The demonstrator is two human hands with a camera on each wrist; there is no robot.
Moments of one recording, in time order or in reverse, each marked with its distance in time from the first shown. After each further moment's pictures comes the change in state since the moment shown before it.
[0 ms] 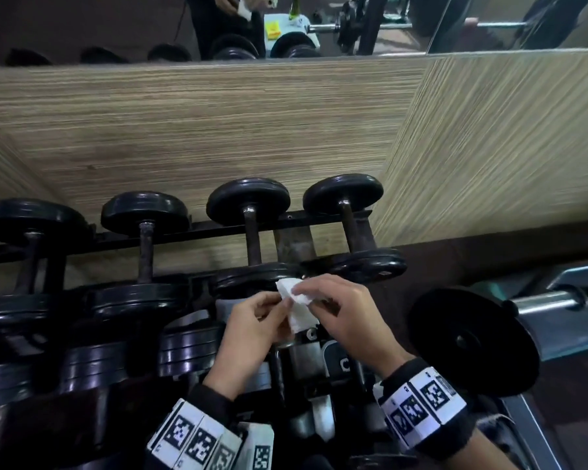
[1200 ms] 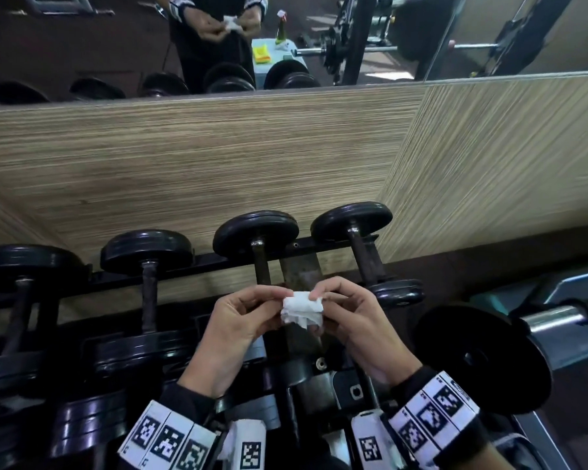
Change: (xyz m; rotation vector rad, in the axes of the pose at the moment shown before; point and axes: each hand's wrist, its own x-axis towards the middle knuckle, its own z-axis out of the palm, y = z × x) left_hand 0.052 0.046 -0.054 -0.290 -0.185 0.124; right_hand 0.050 -0.017 0.014 0.890 0.080 0.391
